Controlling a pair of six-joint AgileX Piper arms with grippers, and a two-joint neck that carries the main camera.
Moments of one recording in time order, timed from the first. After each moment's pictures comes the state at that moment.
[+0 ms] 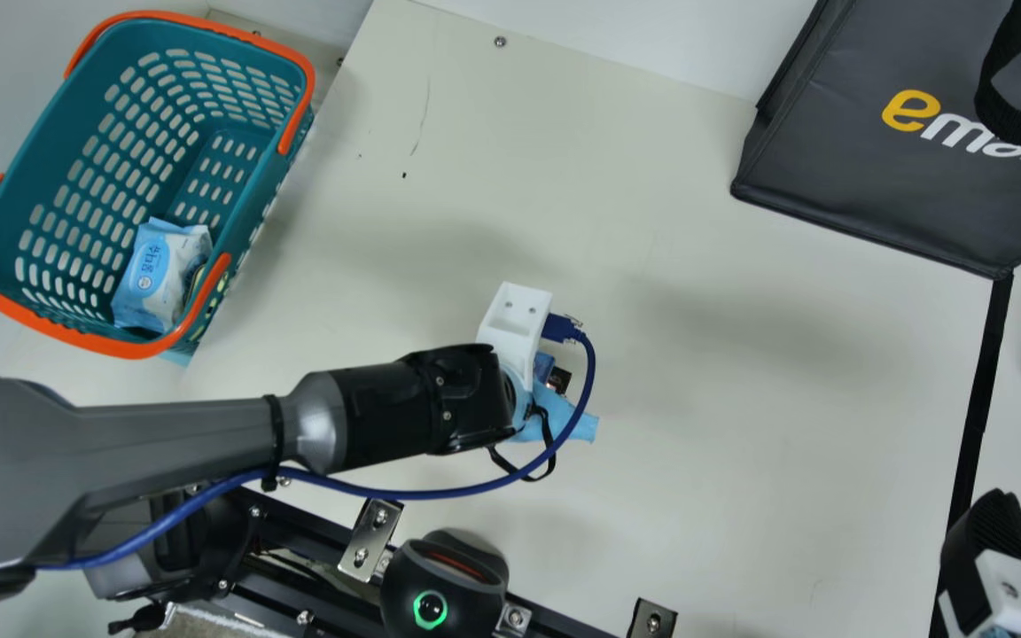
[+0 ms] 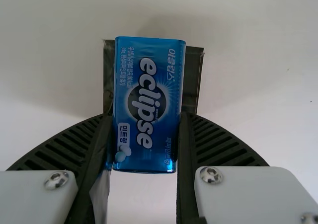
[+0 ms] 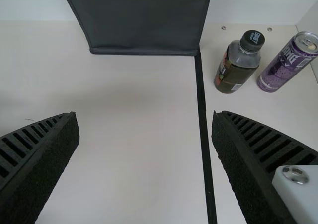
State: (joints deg) left arm -55.4 95.6 -57.4 7.2 47.2 -62.1; right arm 0.6 42.7 -69.8 -0.8 69.5 0.0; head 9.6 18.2
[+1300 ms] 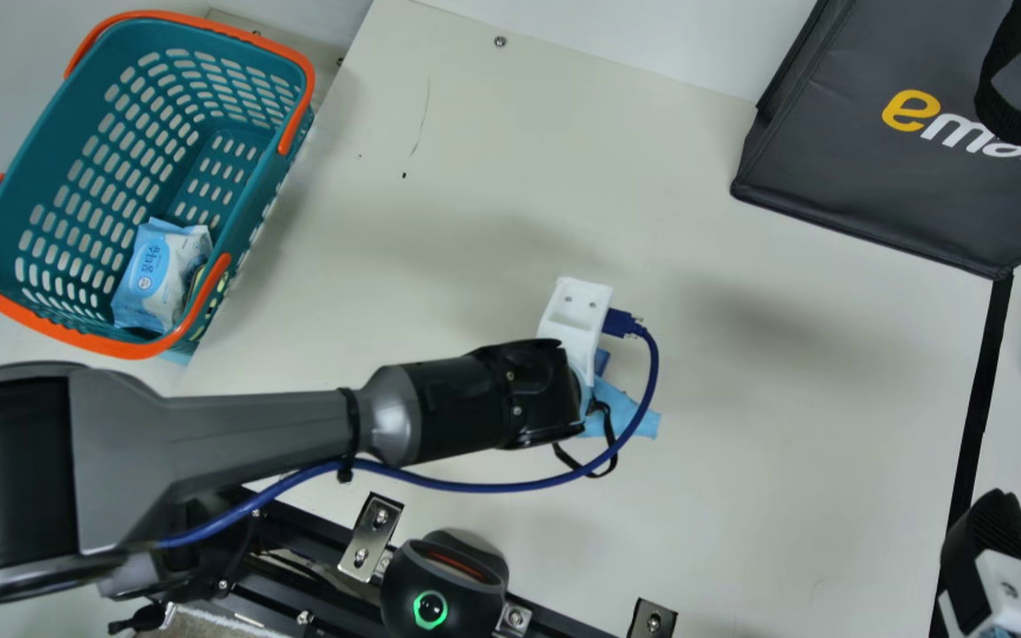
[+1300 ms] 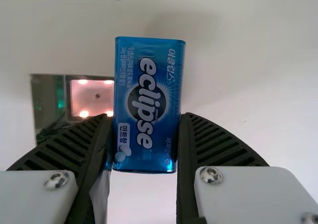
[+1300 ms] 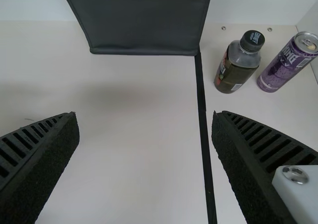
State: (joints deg) left arm -56.8 104.0 -70.4 6.9 49.0 -62.7; right arm 0.6 42.7 -69.8 -0.8 69.5 0.0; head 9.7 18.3
